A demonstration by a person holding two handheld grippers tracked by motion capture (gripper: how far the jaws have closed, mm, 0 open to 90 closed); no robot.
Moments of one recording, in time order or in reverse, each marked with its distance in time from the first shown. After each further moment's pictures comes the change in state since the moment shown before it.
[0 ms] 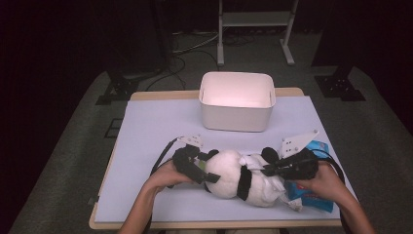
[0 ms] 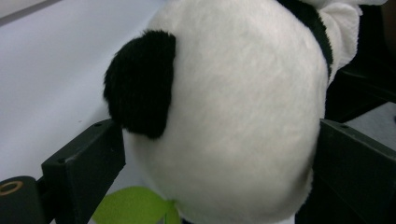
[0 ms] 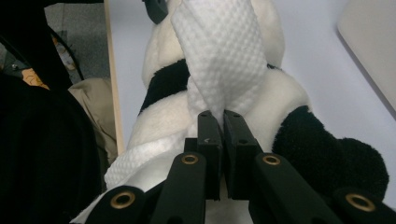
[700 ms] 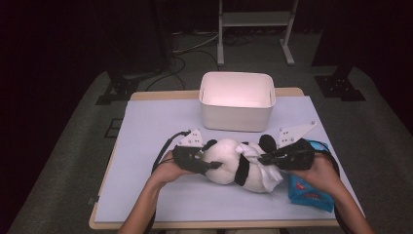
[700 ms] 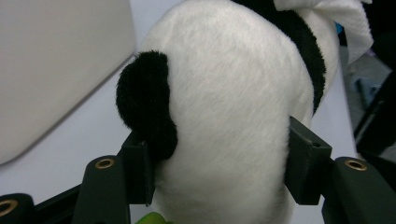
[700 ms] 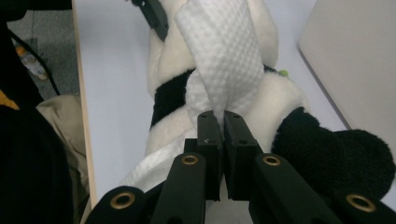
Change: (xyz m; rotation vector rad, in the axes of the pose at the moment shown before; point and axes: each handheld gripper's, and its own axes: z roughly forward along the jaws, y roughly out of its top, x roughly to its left) left arm -0.015 0.014 -0.009 -0.078 0.250 0.275; right arm -0.012 0.020 -0.001 -0.021 -0.090 0.010
